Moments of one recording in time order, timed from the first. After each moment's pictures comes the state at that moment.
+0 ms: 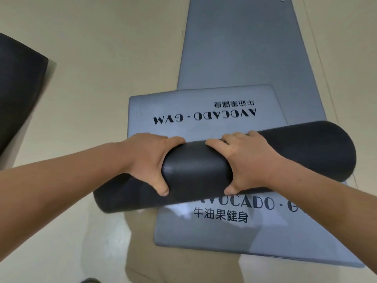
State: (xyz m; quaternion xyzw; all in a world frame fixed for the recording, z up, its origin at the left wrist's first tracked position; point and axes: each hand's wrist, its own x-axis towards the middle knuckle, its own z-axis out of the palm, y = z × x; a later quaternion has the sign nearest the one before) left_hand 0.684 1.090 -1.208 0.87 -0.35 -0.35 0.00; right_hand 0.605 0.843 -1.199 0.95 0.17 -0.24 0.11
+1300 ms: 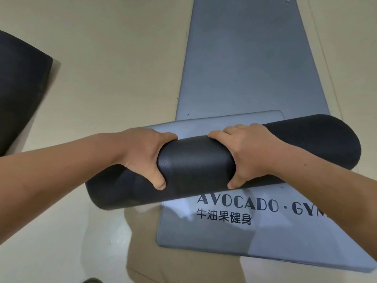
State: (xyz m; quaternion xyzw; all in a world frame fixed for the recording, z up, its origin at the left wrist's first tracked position) left_hand 0.702 1.105 -1.203 0.87 -0.31 -0.38 0.03; right_hand 0.627 0.842 -1.189 0.95 0.17 -0.26 0.08
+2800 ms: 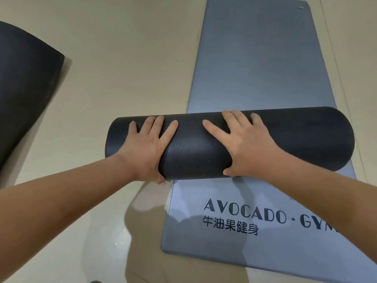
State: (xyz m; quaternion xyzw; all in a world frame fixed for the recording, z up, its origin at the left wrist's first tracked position) left_hand 0.687 1.122 -1.240 0.93 -0.28 -0.16 -0.15; right_hand 0.644 0.874 -1.199 0.96 0.16 -0.16 0.16
